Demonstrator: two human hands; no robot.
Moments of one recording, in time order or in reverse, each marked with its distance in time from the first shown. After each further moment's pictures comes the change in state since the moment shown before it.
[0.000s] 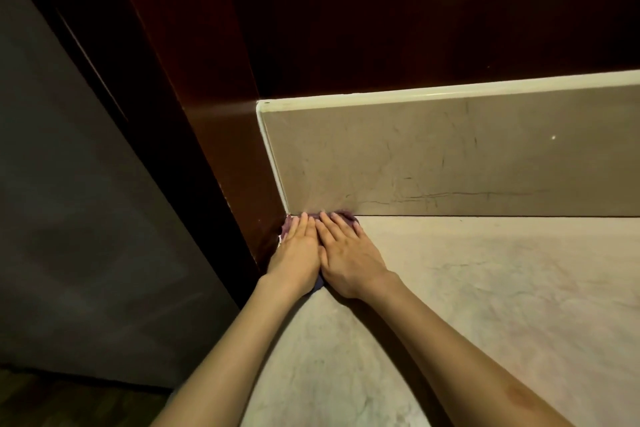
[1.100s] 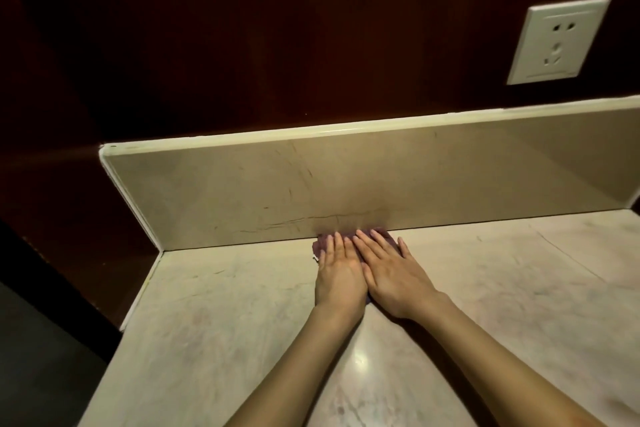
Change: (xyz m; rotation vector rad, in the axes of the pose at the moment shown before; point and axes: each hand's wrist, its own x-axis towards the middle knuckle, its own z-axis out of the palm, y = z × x) left_hand 0.009 0.267 0.027 -0.111 0.138 0.135; right_hand -0.149 0.203 -0.063 -0.113 0.075 0.263
